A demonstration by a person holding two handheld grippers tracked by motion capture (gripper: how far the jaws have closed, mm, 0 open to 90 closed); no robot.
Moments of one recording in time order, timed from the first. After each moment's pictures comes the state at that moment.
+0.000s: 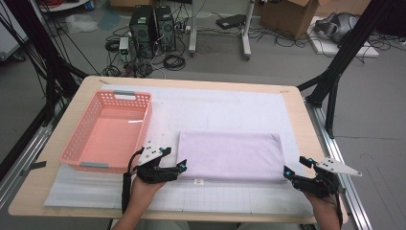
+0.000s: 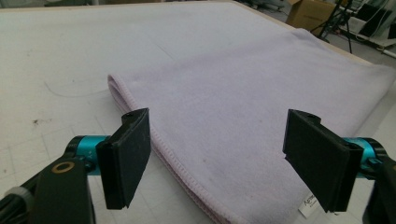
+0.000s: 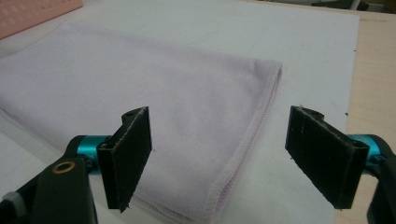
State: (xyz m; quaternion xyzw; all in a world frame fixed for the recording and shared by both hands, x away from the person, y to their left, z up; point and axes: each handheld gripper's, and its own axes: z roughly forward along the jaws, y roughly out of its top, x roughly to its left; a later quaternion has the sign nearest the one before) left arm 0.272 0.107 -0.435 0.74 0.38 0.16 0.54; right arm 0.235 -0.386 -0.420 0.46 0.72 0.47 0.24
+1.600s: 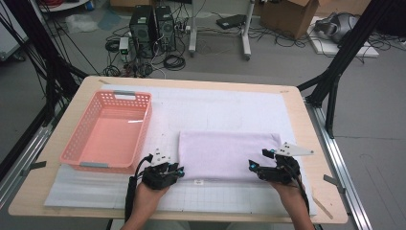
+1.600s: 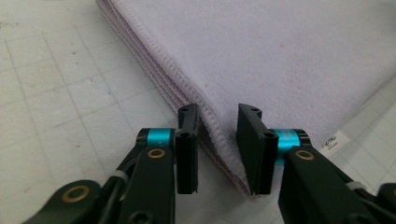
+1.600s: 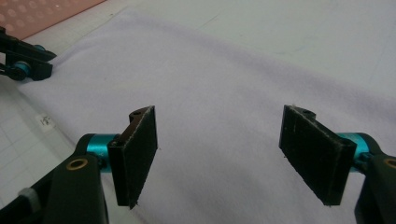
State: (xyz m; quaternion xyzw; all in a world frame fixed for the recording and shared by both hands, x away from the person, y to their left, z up) left arm 0.265 0.092 -0.453 0.77 0.44 0.12 0.44; right arm 0.275 -0.292 -0.412 0.41 0.78 0.45 0.17
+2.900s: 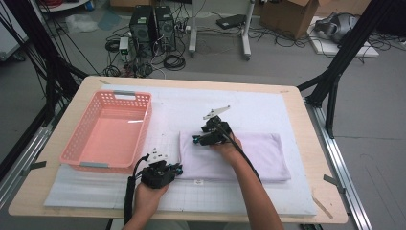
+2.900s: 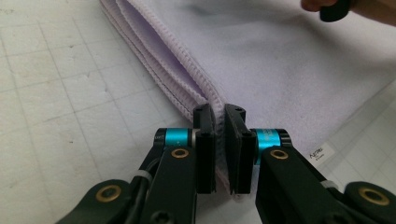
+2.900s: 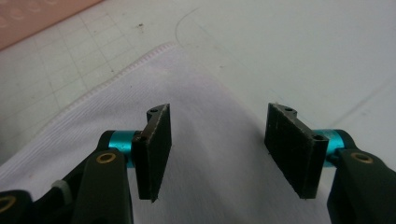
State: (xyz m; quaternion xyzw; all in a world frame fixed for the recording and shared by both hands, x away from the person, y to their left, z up) left arm 0.267 0.098 -0.454 0.75 0.46 0.09 0.46; right arm 0.418 -0.123 -0.433 0.30 0.87 0.39 0.07
